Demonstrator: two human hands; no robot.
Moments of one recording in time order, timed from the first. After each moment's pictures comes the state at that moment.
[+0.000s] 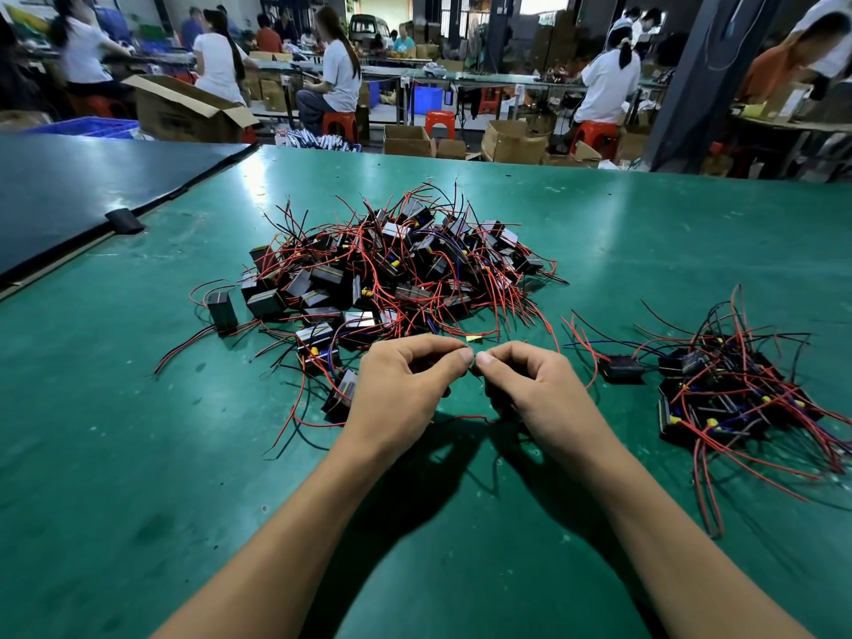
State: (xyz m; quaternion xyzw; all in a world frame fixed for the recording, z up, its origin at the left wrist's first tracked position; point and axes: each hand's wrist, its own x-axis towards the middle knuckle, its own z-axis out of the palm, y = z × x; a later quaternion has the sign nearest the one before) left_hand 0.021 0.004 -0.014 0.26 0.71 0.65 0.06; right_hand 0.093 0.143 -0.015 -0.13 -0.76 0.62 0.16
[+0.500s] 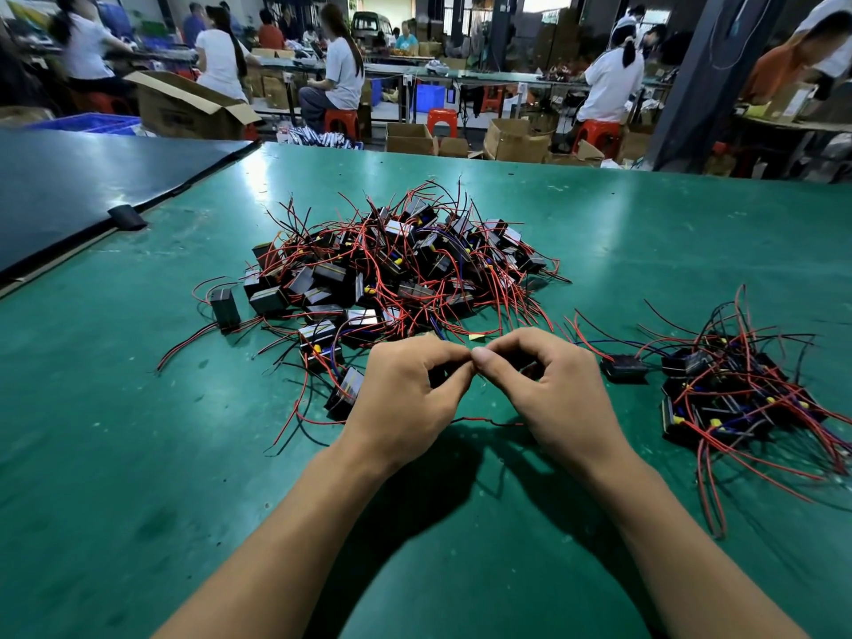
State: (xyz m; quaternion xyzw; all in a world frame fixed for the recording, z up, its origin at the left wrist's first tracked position) left_hand 0.018 0.000 -0.018 0.41 0.75 0.49 -0.15; right_hand 0.097 0.144 -0.012 -0.08 -0.85 0.43 0.30
